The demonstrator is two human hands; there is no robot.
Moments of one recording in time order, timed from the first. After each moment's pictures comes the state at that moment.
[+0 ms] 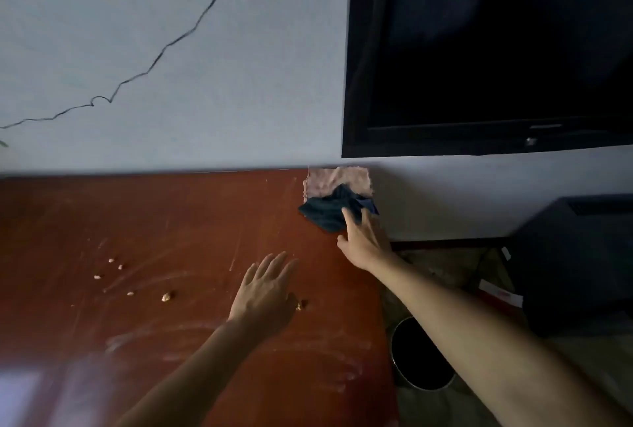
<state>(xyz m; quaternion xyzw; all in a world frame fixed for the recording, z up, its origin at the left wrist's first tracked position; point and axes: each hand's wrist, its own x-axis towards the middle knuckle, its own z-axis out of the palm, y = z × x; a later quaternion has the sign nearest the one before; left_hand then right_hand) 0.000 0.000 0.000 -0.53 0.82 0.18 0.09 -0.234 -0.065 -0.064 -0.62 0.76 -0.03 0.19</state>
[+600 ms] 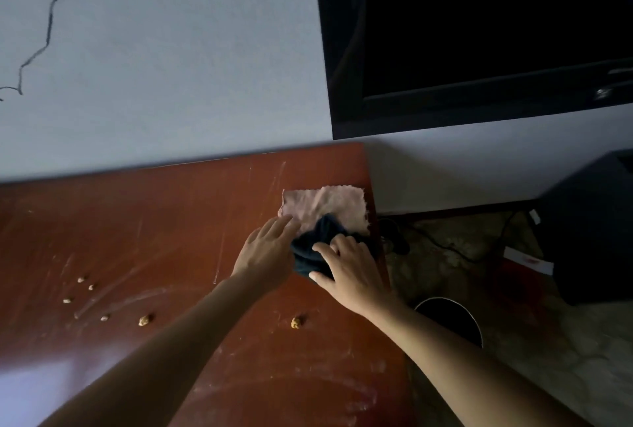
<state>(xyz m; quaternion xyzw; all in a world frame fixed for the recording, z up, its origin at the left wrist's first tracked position) -0.034 -0.122 -0.074 -0.50 0.85 0.14 0.10 -0.213 -0.048 -0.153 -0.75 0.64 -0.12 0.10</state>
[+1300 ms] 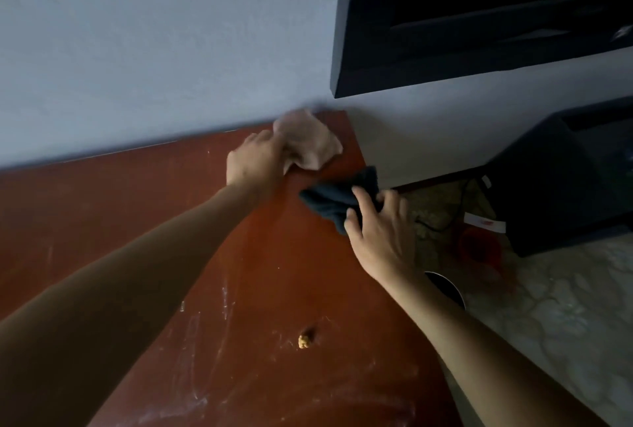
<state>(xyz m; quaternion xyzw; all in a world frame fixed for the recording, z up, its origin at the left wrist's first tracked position) -0.083 -0.276 -0.126 -0.49 0.87 0.10 -0.05 -0.233 -0.072 -0.169 -0.52 0.84 -0.16 0.01</state>
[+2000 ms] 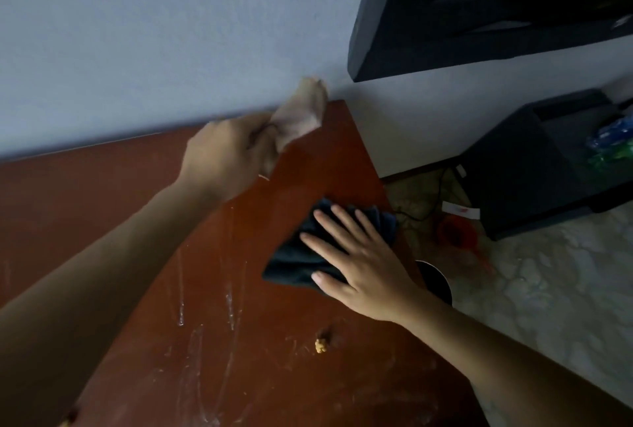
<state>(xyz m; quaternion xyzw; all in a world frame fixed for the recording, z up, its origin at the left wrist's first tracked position) -0.026 -0.274 -0.072 -0.42 0.86 0.23 -0.17 -0.190 -0.047 -0.170 -0.74 0.67 -0.05 0.08</state>
